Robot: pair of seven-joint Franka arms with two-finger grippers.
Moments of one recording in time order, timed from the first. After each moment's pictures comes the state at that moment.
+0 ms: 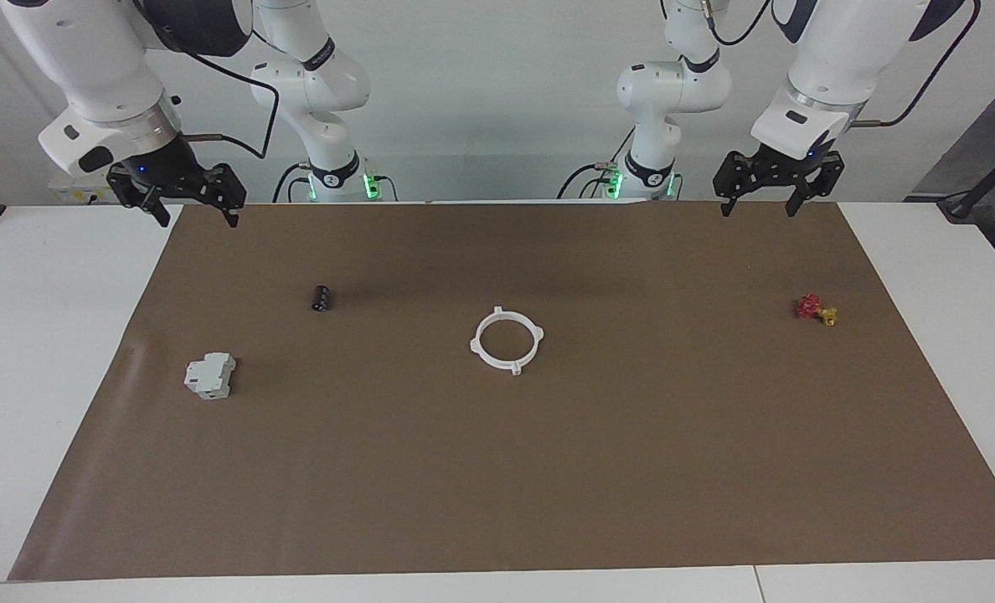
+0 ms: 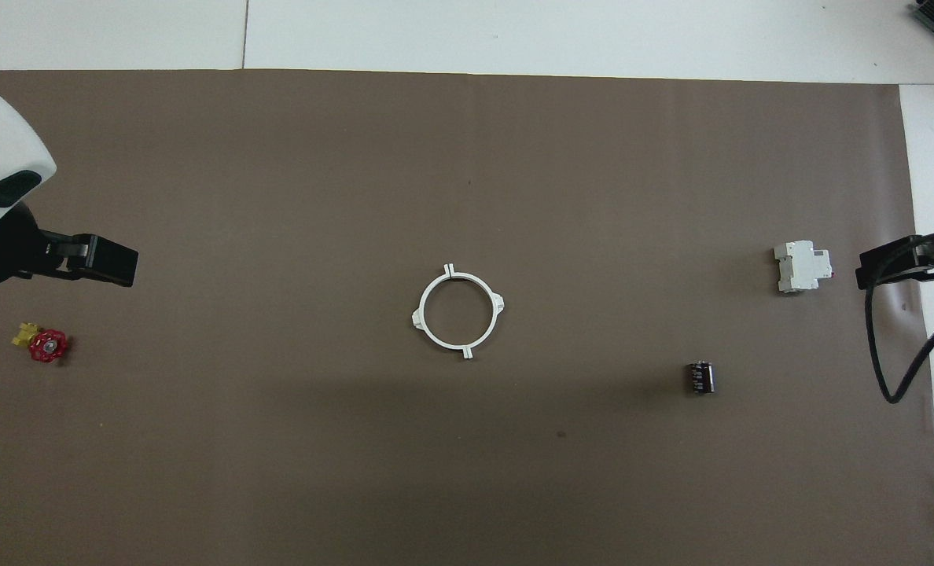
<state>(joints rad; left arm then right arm) -0.06 -0.04 -0.11 -1.55 0.05 1.48 -0.04 0.03 0.00 -0.06 -1.57 -0.06 1.48 -0.05</state>
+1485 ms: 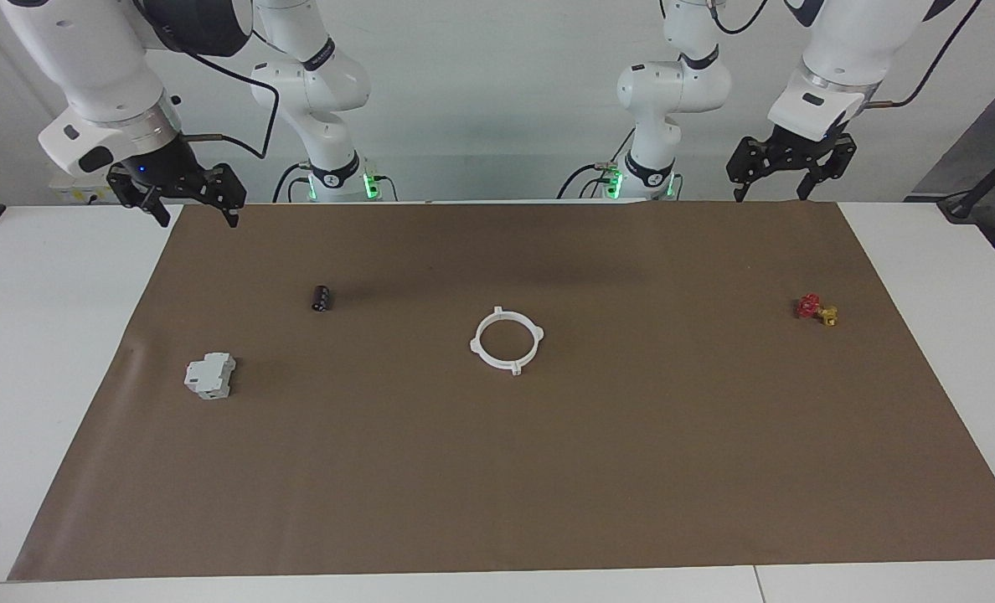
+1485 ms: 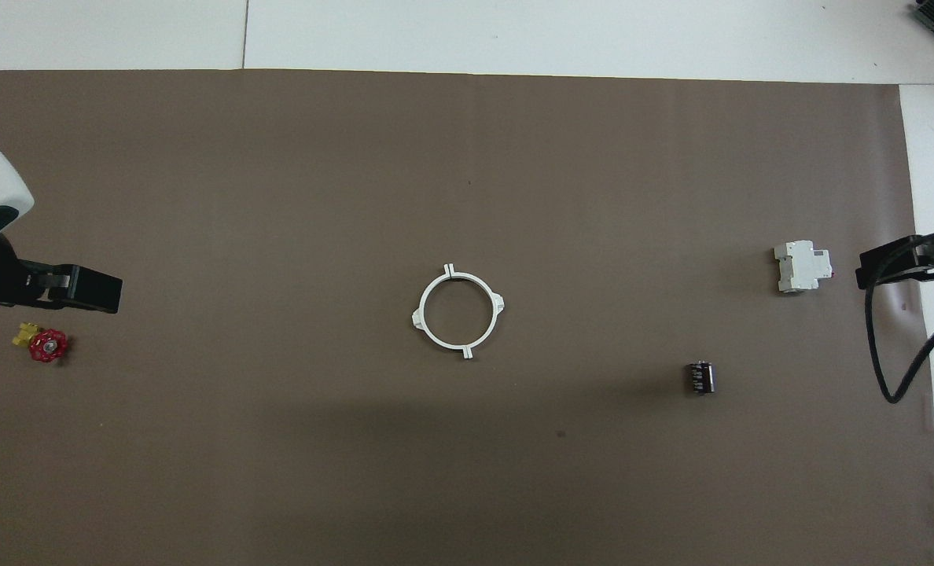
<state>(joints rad) -0.04 -0.11 -0.08 -1.63 0.05 1.50 -0.04 0.03 0.00 -0.06 -1.57 -0.06 1.48 -0.05</state>
